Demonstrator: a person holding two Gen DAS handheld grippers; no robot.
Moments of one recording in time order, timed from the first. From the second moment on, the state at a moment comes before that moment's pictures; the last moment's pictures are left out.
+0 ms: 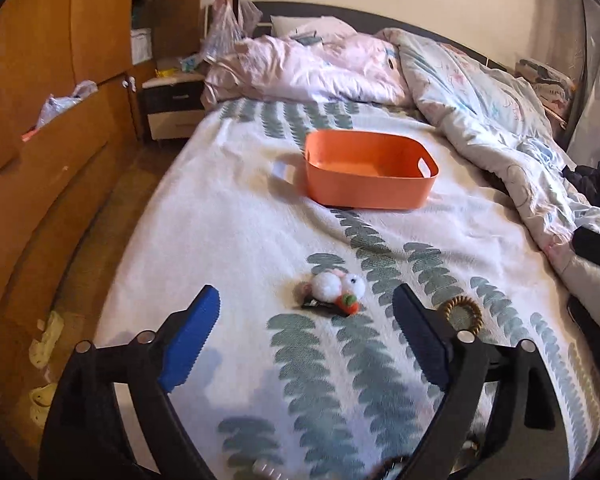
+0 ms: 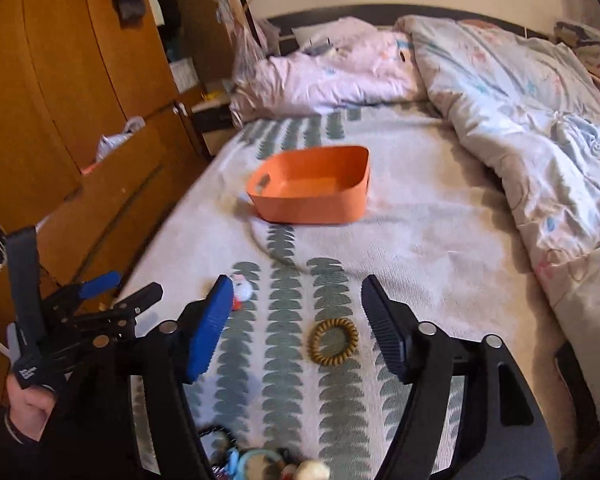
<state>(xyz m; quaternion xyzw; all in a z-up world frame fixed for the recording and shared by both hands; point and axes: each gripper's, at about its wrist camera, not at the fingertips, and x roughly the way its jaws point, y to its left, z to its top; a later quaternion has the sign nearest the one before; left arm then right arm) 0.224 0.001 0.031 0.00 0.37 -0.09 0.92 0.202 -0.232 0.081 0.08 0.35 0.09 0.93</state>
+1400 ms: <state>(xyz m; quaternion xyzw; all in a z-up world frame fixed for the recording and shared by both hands) 0.085 0.023 -0.037 0.04 0.38 -0.04 0.92 0.036 -0.192 -0.034 0.04 0.43 0.06 0.90</state>
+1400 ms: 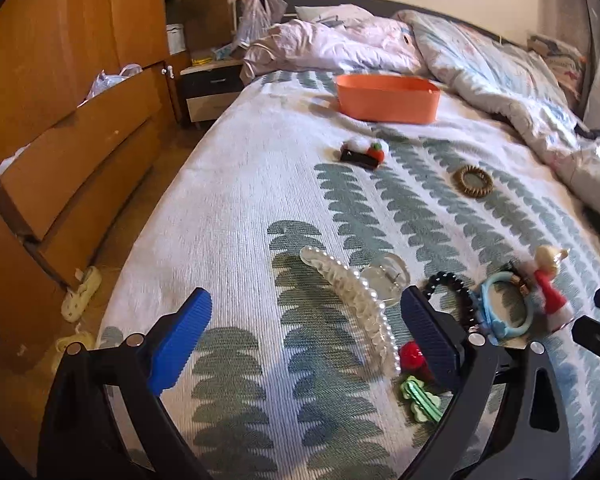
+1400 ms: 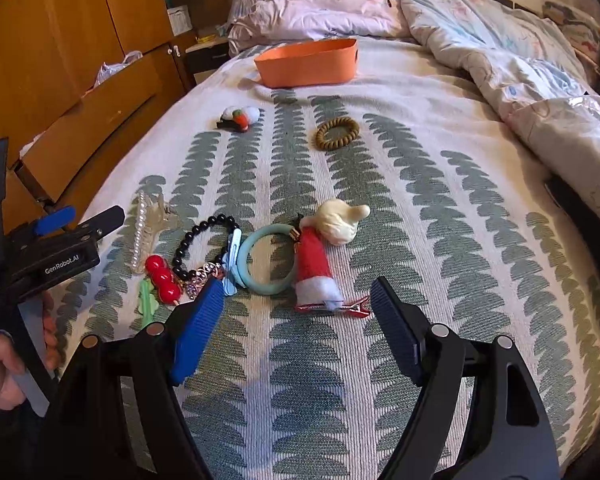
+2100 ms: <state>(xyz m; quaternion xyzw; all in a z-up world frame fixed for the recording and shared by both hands) 0.113 0.000 -0.054 0.06 0.41 -0.05 0.91 0.048 -0.195 -0.048 0.05 0.45 0.05 0.89</state>
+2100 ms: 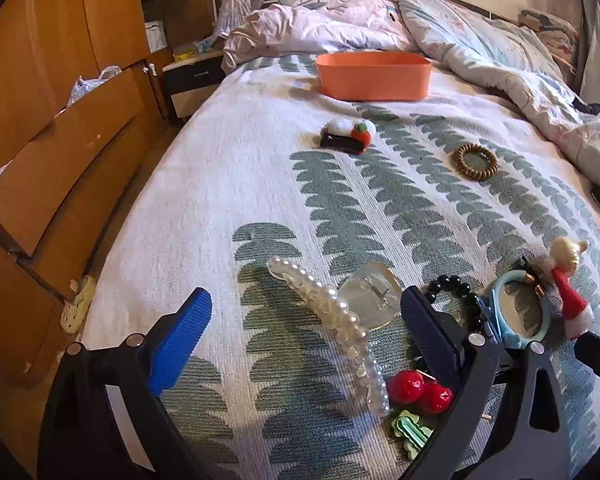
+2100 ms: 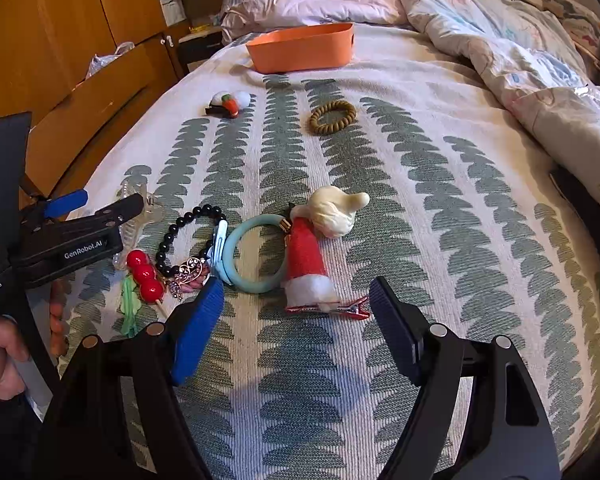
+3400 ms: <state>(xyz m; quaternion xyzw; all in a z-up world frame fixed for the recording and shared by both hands) 0.126 -0.012 -0.071 0.08 0.44 -0.07 0.89 0.066 -0.188 -0.067 0.05 0.48 0.04 0.87</state>
